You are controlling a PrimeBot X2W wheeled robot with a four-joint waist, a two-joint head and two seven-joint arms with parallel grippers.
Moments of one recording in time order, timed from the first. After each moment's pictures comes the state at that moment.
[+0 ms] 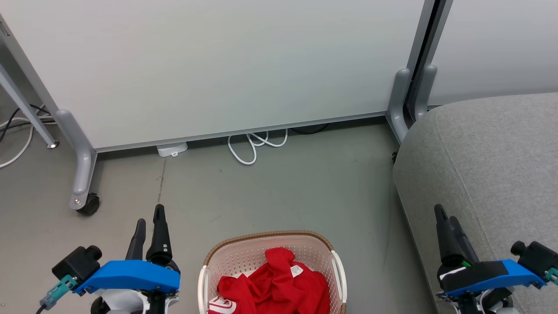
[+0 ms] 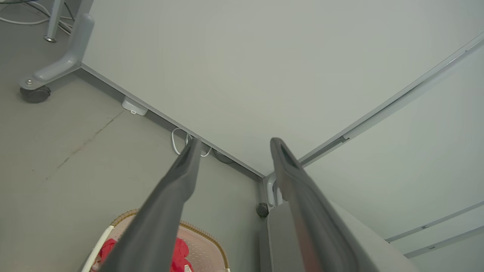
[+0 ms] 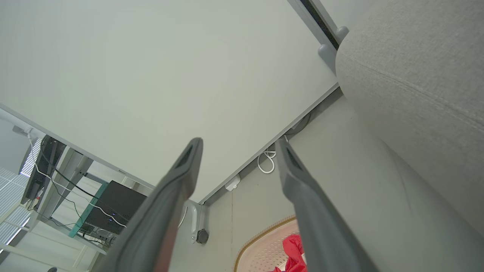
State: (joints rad) left arm -0.08 0.05 -0.05 0.27 -0.86 -0.03 -0.07; right arm -0.09 -0.04 -0.04 0.29 0.87 0.13 -0.07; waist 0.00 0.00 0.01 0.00
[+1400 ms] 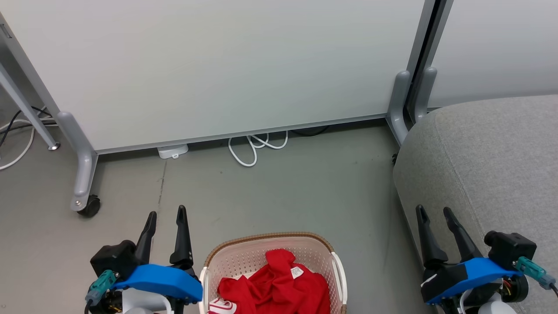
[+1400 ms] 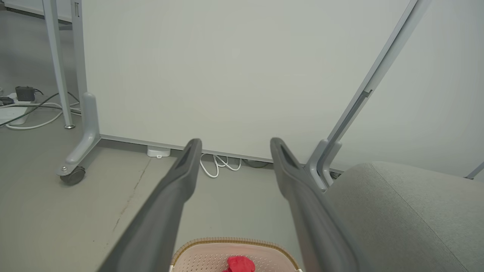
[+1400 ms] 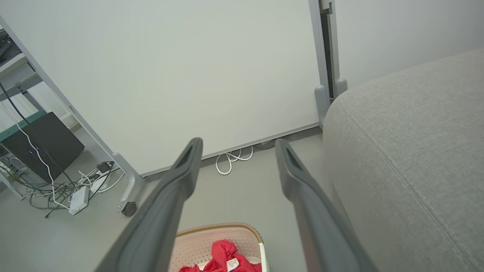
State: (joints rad) left arm -0.10 0.05 -0.12 0.34 -0.42 -0.05 -0.19; right arm -0.10 -0.04 -0.01 0.29 0.37 0.13 -0.13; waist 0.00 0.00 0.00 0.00
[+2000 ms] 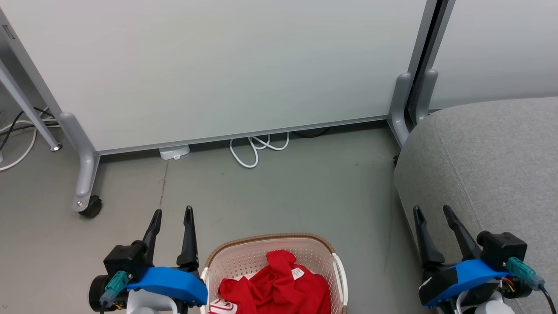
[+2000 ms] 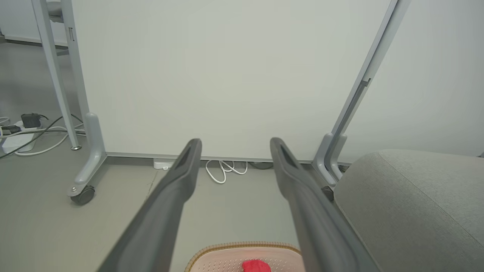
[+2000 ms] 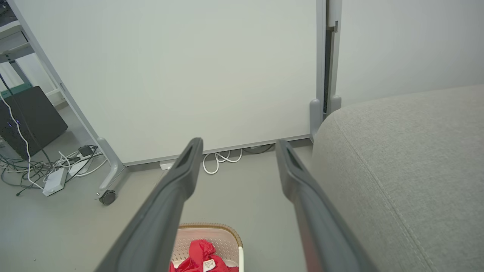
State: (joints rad) left arm -0.11 0.05 -0.13 0.37 -0.32 -0.05 -0.23; right arm -0.10 -0.05 -0.01 0.29 0.23 0.13 -0.16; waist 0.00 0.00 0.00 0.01
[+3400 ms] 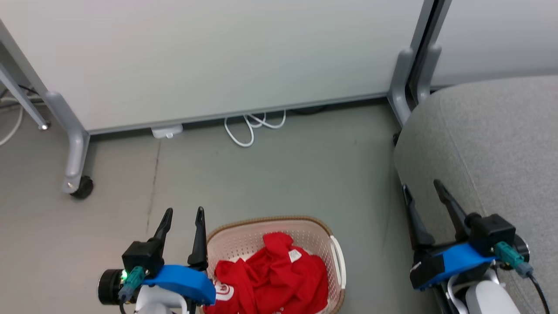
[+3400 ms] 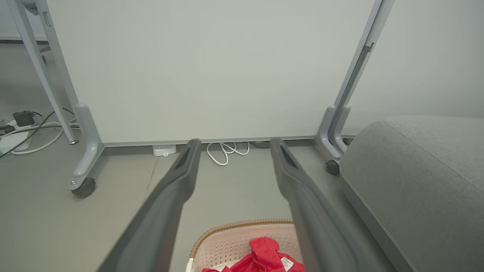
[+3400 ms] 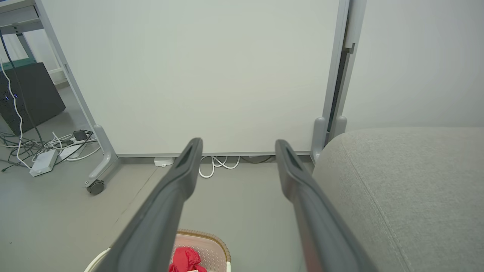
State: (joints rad) left arm -0.14 0.05 -0.18 0.44 -0.25 -0.04 -0.26; right arm -0.15 -0.05 0.02 0.25 0.10 0.13 -0.19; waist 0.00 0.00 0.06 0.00
